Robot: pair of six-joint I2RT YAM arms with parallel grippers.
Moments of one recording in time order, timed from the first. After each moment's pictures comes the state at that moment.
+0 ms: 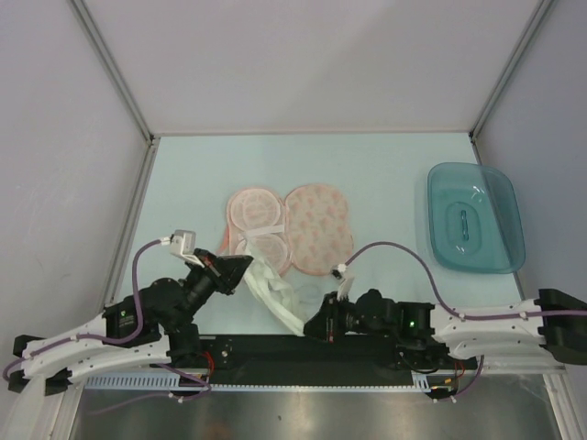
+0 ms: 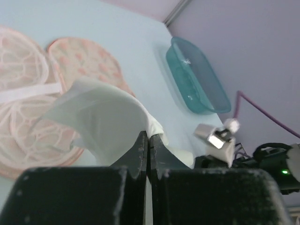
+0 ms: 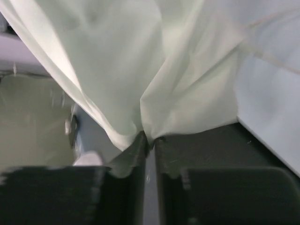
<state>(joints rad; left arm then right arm) -1.29 0.32 0.59 -0.40 -0.72 -0.75 1.39 0.89 0.32 0.24 0.12 1.07</state>
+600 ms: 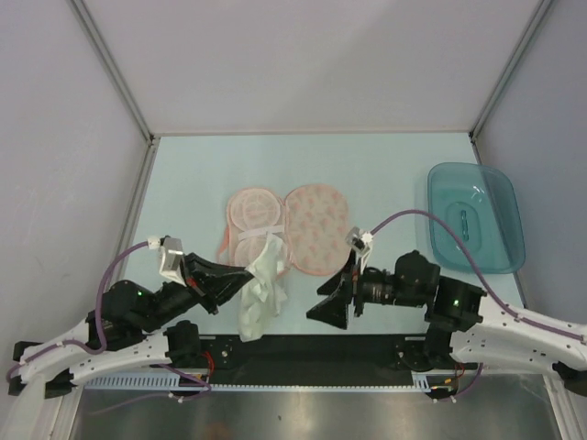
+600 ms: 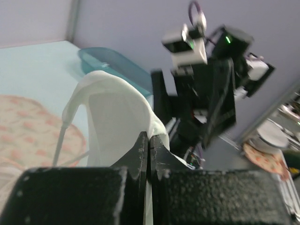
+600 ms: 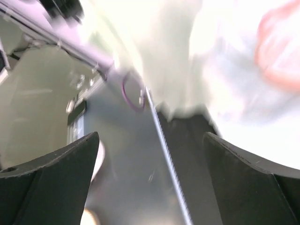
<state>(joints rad) -1.29 0.21 0.63 -0.23 -0.28 -0.39 1.21 0.72 0.65 -0.11 -0.21 0.69</state>
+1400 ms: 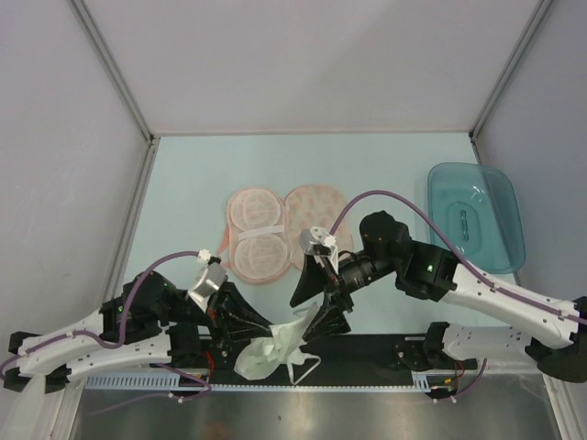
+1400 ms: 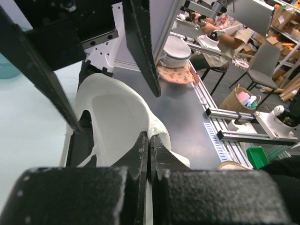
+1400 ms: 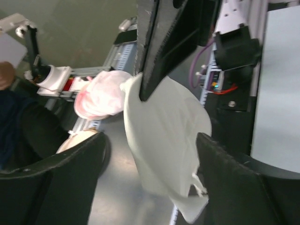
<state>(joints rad) -1.29 0.38 0.68 -0.18 0.42 -0.40 1.11 1.04 1.08 -0.28 -0.86 0.26</state>
